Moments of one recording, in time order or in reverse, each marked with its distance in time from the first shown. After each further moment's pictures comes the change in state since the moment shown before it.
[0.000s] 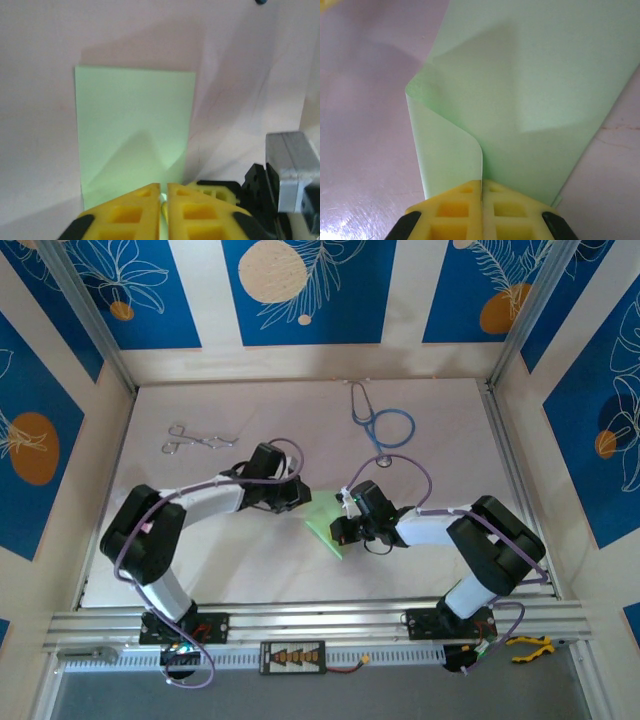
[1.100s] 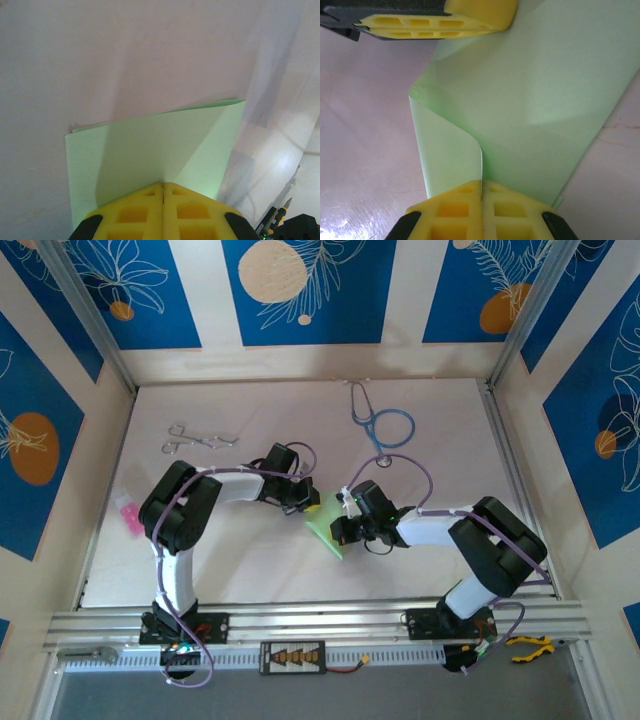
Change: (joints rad) left arm 0.025 0.293 0.176 -0.009 0.102 0.014; right arm 0.000 -0.011 -0.001 -0.005 -0.001 -0.002
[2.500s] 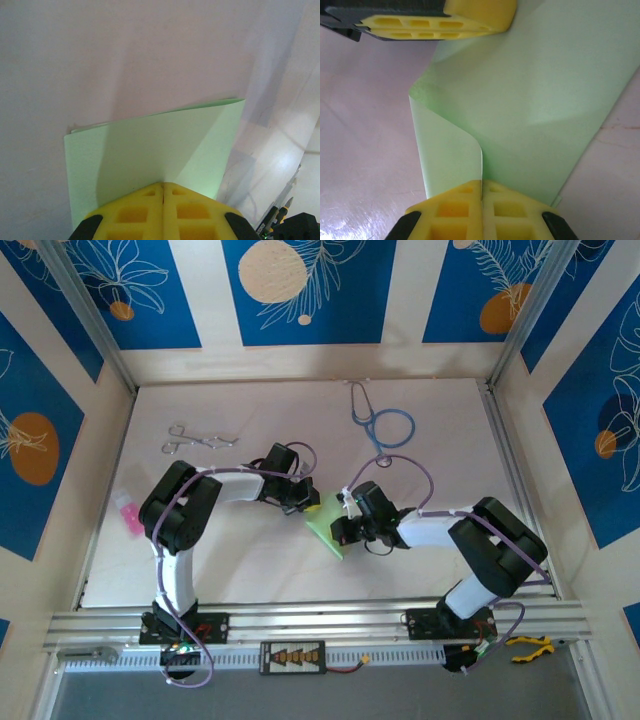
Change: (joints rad) left arm 0.000 0.000 0.000 0.000 0.000 0.007; right arm 0.000 -0.002 -0.012 0.025 0.004 -0.001
